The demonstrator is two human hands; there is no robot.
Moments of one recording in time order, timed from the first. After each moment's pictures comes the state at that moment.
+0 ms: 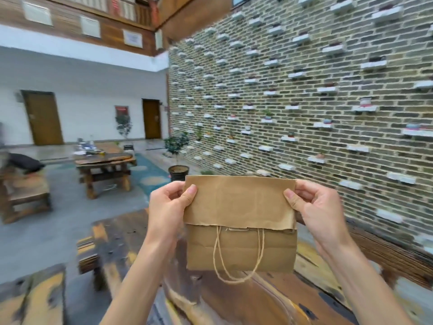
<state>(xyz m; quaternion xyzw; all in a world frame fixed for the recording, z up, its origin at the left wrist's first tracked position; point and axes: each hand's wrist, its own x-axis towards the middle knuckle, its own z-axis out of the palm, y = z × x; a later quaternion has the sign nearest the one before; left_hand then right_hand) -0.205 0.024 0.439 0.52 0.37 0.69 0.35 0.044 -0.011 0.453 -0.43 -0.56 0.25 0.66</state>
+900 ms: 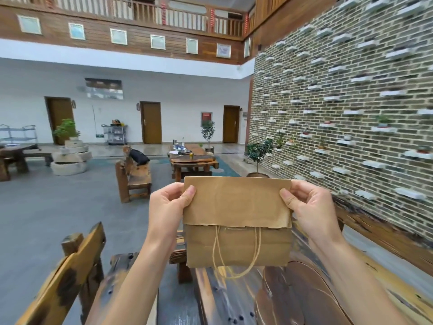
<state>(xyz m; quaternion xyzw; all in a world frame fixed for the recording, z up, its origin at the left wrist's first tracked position) -0.492 0.079 0.436 0.41 0.46 0.75 0.23 -0.257 0.159 0.446 -0.31 -0.62 0.38 0.61</state>
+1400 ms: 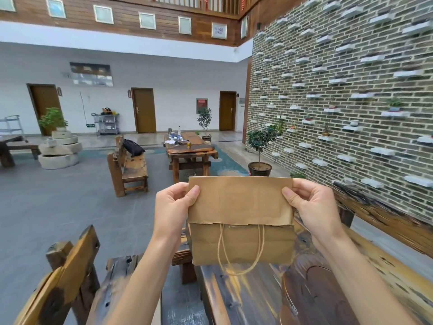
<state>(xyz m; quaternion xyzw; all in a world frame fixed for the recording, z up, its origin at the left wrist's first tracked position) -0.604 0.224 0.399 0.42 0.48 0.73 0.25 -0.362 0.296 0.411 -0.33 -0.62 0.38 0.59</state>
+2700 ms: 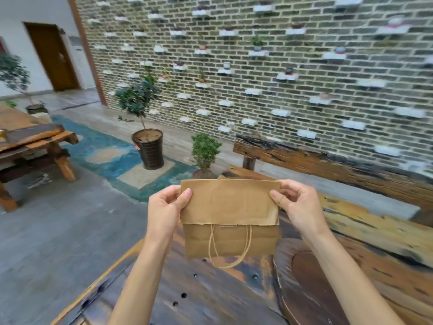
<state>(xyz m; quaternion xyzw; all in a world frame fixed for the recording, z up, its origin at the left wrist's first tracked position) -0.680 0.831 0.302 0.56 0.36 0.55 0.51 -0.438 0.728 0.314 -0.64 -0.44 0.19 0.60</state>
